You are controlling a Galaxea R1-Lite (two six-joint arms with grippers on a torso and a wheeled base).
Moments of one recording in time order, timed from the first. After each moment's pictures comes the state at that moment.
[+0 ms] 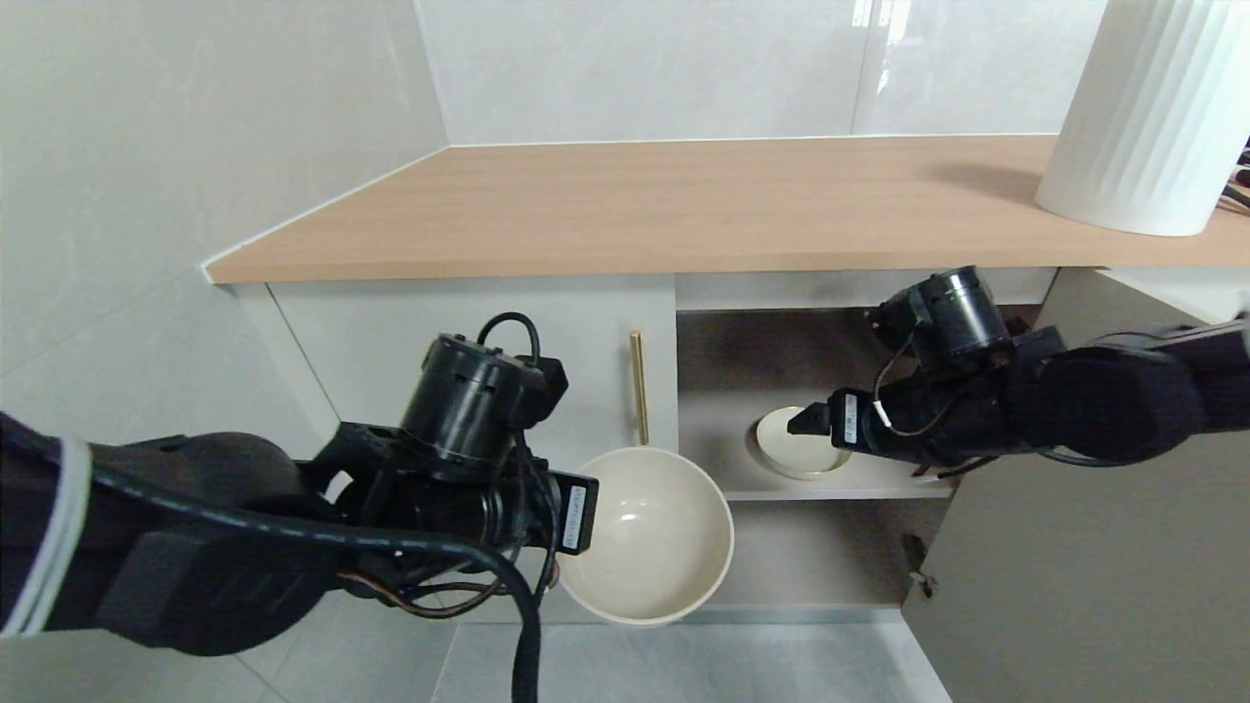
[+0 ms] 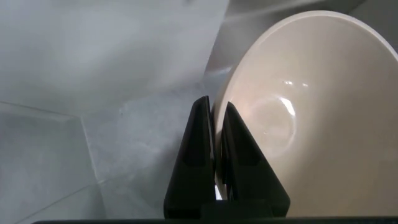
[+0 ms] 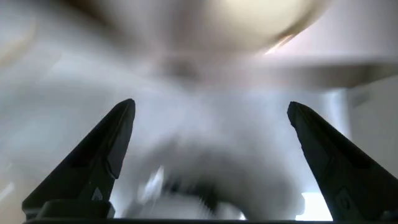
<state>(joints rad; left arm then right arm) -0.67 1.76 -0.93 -0.13 0.22 -0.28 0.49 1.85 -1.21 0.06 -0.06 0.46</state>
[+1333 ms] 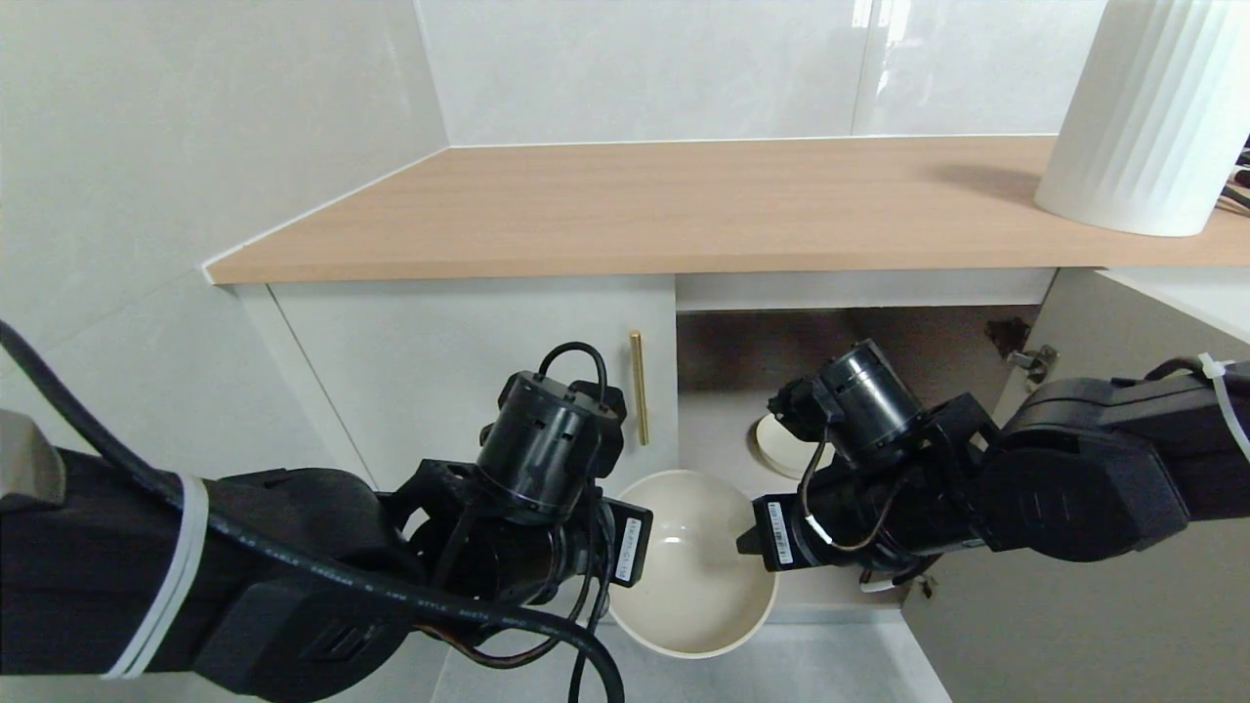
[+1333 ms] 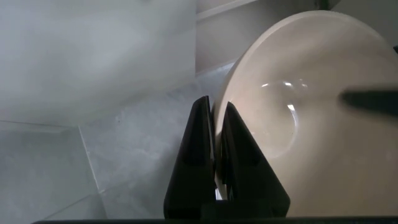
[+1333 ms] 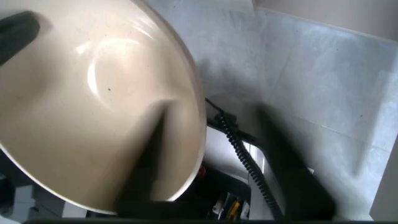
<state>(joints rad) -0.77 1.82 -0.93 -0.19 0.29 -0.28 0.73 1.88 -1.17 0.15 -0.01 0.47</state>
